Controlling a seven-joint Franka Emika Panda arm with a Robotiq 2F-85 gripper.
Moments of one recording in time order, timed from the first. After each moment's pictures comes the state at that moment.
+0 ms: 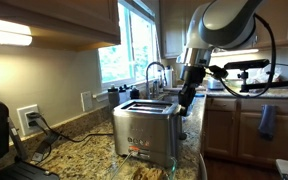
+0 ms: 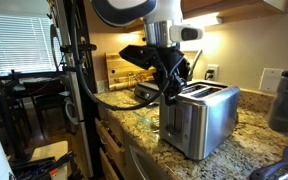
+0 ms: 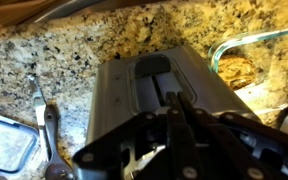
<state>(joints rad) -0.03 -0.37 -0.15 -2.59 0.12 2.44 -0.22</state>
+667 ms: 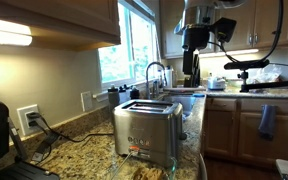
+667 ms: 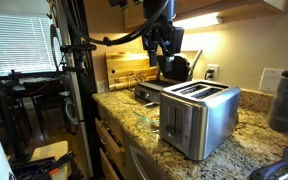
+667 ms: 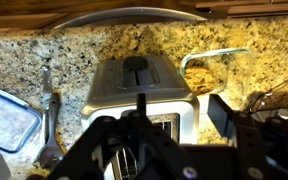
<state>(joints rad) -0.04 -0.49 -0.12 -2.38 0.07 2.00 -0.22</state>
